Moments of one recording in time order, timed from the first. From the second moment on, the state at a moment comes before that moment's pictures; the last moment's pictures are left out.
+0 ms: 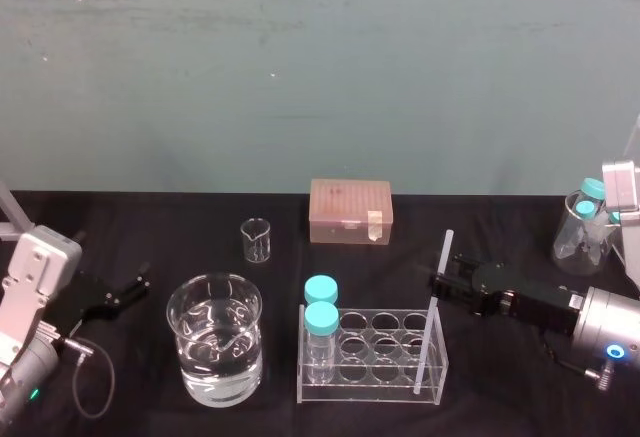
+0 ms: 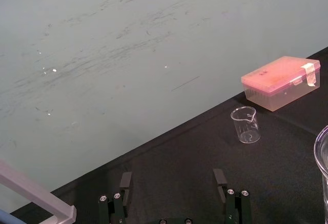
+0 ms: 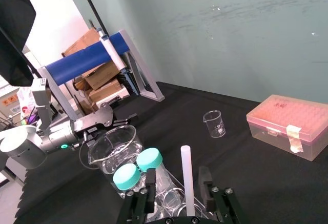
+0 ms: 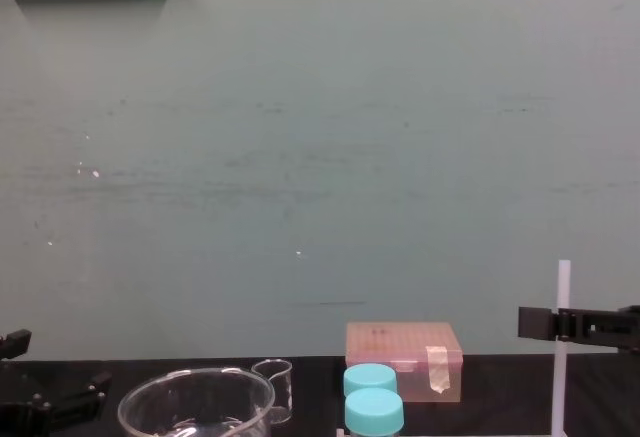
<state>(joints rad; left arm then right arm) -0.20 0.60 0.45 -1.41 -0.25 -0.12 0.03 0.38 0.70 -0.51 -1.39 0.96 0.18 0.72</state>
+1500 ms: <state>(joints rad) -0.20 0.60 0.45 -1.41 -0.25 -0.12 0.03 0.41 0.78 -0.45 -1.57 0.86 0.06 0.74</state>
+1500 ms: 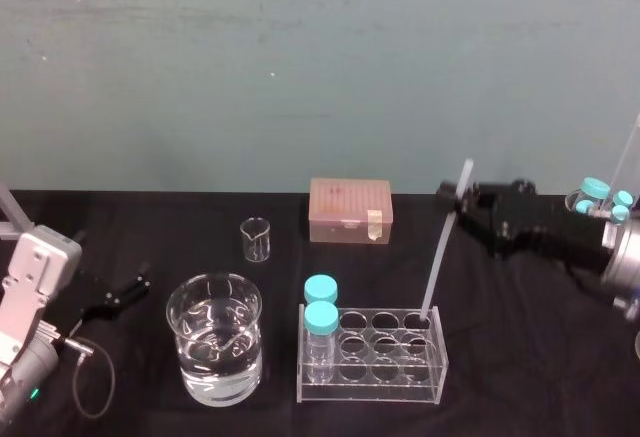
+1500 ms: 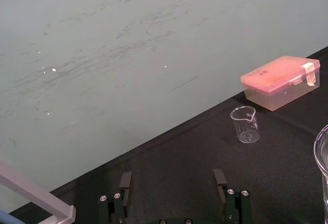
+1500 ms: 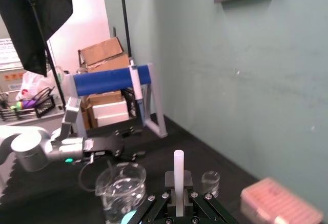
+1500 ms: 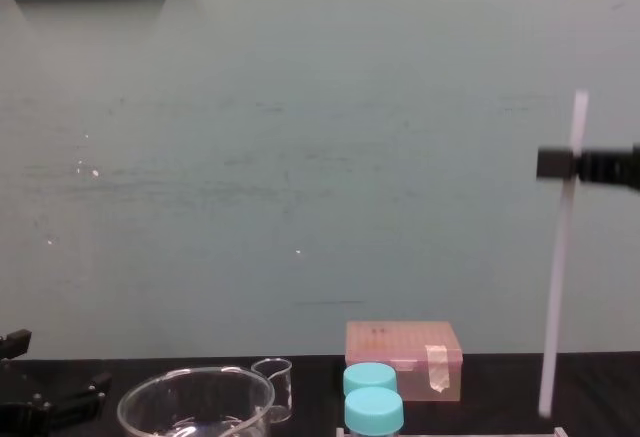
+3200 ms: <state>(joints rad) -0.20 0.60 0.45 -1.41 -0.25 -0.12 0.03 0.55 0.63 -0.47 -1.42 0.74 0.09 0.62</state>
